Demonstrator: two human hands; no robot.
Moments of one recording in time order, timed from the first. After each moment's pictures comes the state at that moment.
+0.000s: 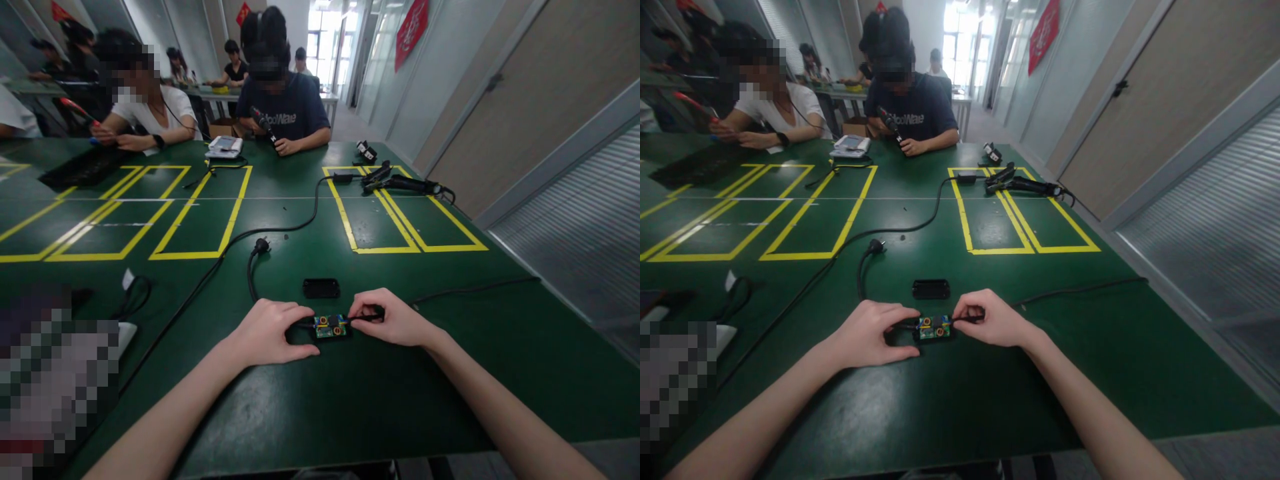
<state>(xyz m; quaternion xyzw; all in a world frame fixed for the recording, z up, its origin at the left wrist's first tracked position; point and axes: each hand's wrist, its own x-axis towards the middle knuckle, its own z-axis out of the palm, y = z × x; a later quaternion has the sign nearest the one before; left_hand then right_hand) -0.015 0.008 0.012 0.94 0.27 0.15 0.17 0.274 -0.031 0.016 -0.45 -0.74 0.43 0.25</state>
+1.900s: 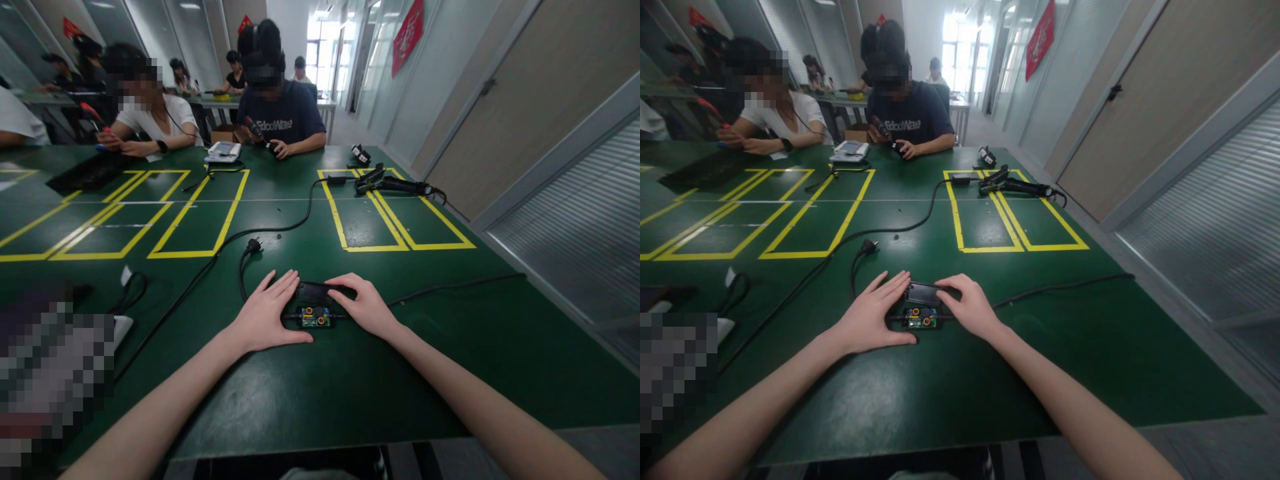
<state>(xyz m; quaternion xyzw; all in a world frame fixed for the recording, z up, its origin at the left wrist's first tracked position) -0.007 0.020 -0.007 0.93 0.32 0.13 0.10 0.257 -0.013 -0.015 -0.54 -0.71 0.26 0.38</state>
